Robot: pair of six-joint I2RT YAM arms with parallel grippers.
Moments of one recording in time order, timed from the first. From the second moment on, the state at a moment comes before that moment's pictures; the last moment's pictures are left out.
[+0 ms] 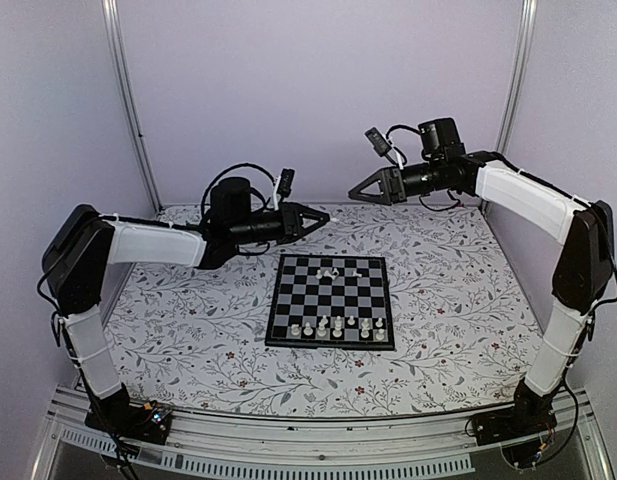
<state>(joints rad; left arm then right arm) -0.65 1.86 1.18 0.58 0.59 -0.80 0.45 1.81 1.69 -0.45 -0.93 0.01</state>
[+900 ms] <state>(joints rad) -0.70 1.89 1.23 0.66 0.56 -0.83 0.47 1.91 1.62 -0.30 -1.15 0.23</state>
